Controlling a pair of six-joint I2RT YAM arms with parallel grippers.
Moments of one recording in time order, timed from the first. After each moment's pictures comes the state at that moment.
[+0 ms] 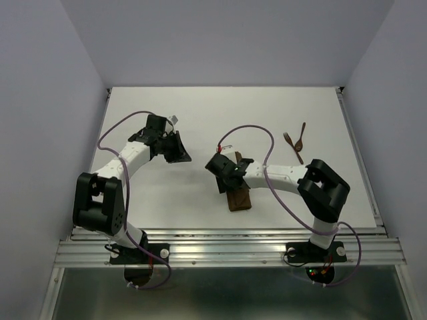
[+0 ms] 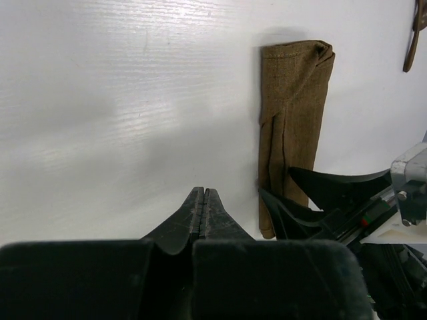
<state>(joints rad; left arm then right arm) -0.25 1.53 1.03 -0.46 0.42 -0.51 0.98 1.80 1.19 -0.54 0.43 0.66</state>
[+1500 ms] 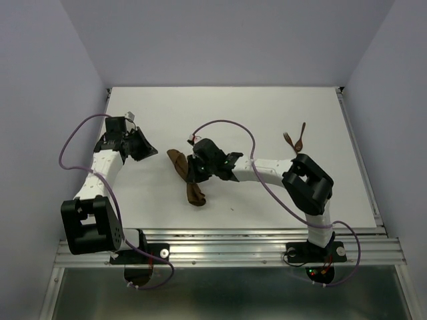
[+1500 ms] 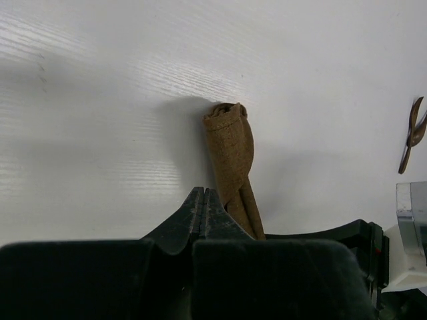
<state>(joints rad) 0.08 1.35 0.97 -0.50 0.36 -0.47 0.96 1.97 1.36 -0.13 -0.10 0.59</state>
